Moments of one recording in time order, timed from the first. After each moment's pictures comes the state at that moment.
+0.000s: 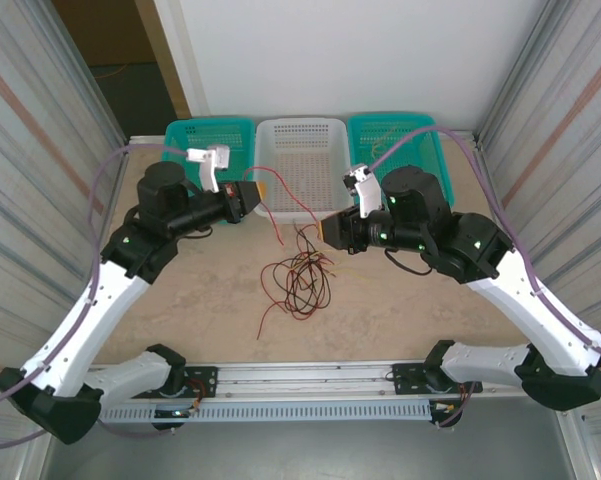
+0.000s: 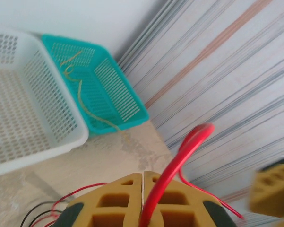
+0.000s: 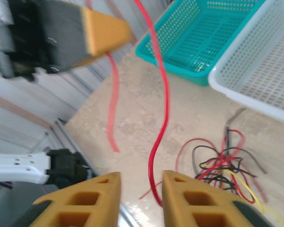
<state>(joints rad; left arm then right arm) -0.50 1.05 1.23 -0.39 0.43 -0.59 0.87 1.14 1.52 -0.89 -0.13 0.44</state>
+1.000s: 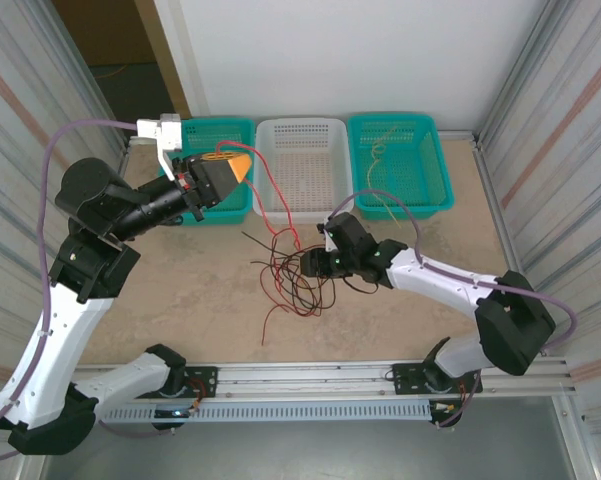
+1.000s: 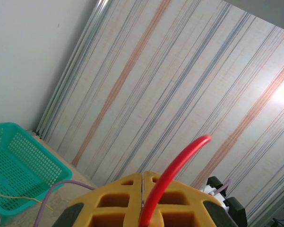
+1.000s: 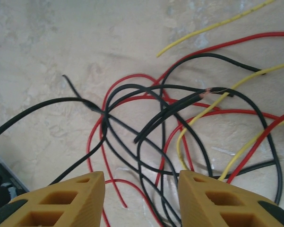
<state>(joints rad) -0.52 0.99 1.48 -0.27 0.59 -0.64 0.79 1.40 0.87 -0.29 -0.20 0.69</state>
